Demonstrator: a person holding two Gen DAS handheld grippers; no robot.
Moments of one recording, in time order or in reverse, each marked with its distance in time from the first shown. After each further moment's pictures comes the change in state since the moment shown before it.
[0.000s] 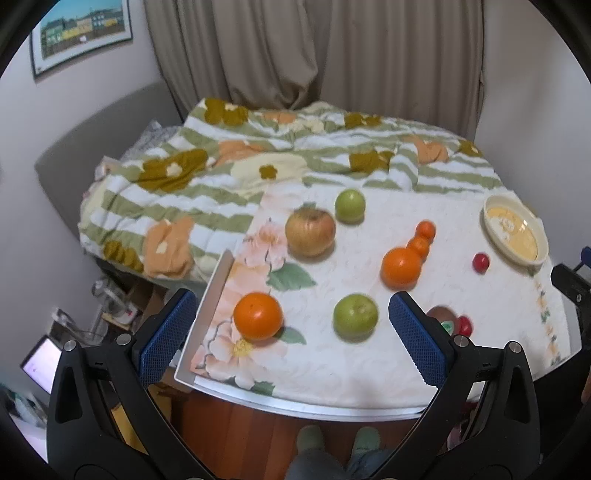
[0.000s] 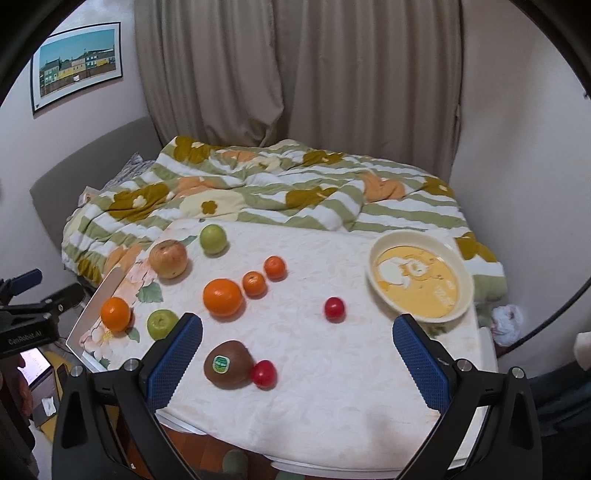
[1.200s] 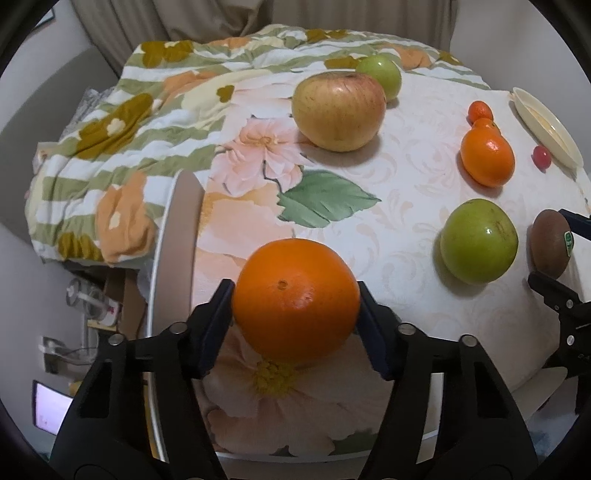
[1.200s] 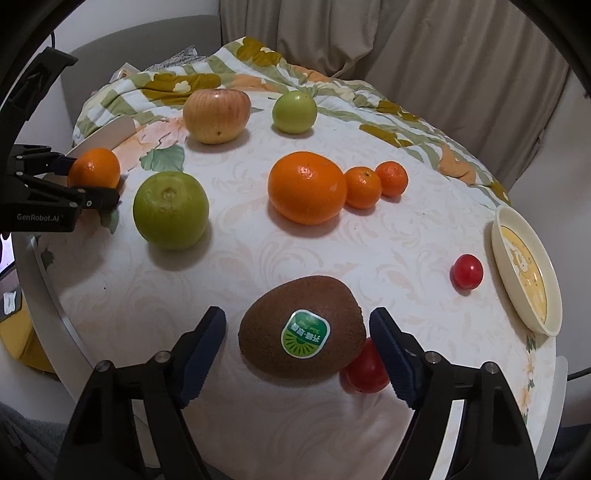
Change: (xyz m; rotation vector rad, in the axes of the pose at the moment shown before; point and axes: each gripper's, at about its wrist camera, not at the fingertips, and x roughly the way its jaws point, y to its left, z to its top) left arm 0.166 0.038 -0.037 0.200 0.259 -0.128; right arm 0.125 0.074 -0.086 -0.312 0.211 0.057
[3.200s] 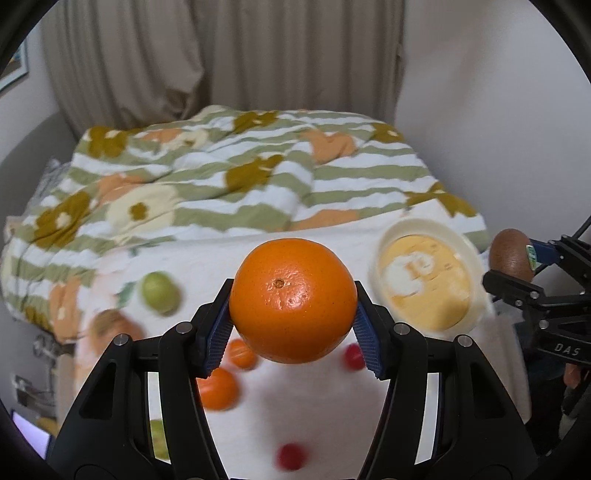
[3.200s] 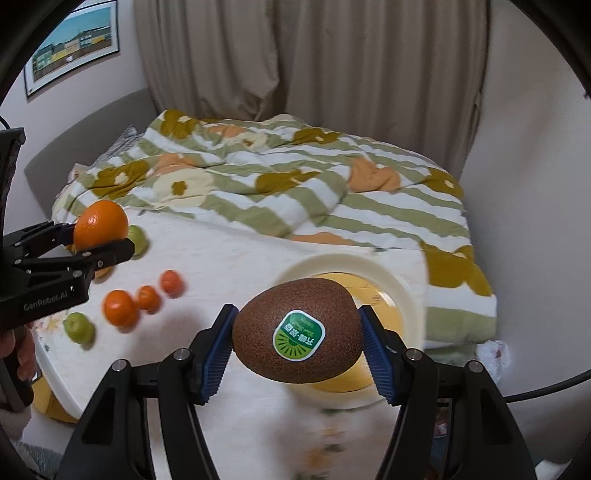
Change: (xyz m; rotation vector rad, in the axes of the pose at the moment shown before) left arm -0.084 -0.255 0.193 0.005 -0.235 -0.126; right arm -0.081 -0.295 0.044 0.229 -0.110 0.022
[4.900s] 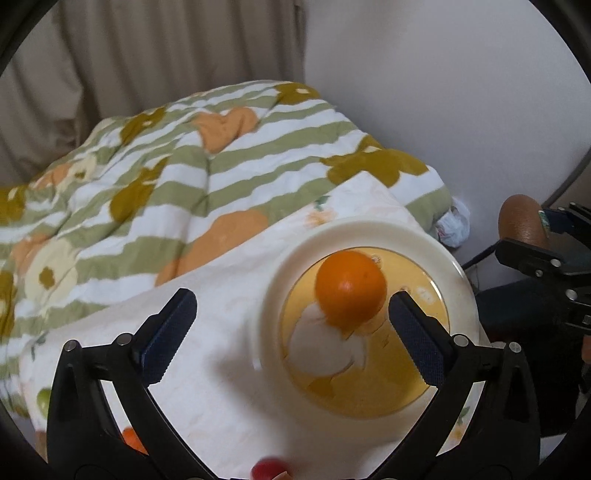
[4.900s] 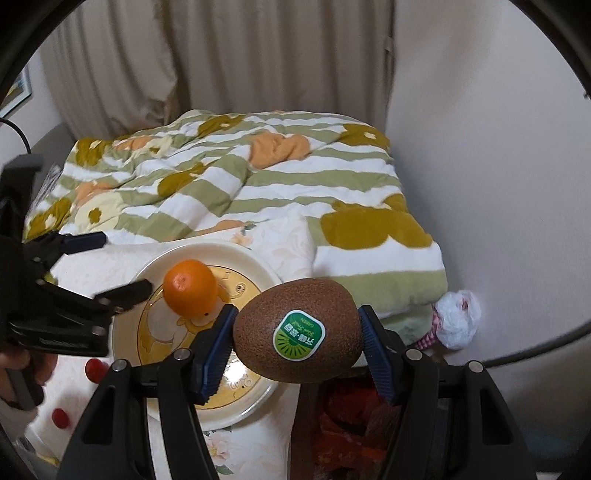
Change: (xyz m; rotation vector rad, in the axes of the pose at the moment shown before) left arm 0.129 -0.108 0.046 0.259 0.124 -0.190; right arm 0.038 -0.119 -0.016 0.224 0.060 -0.158
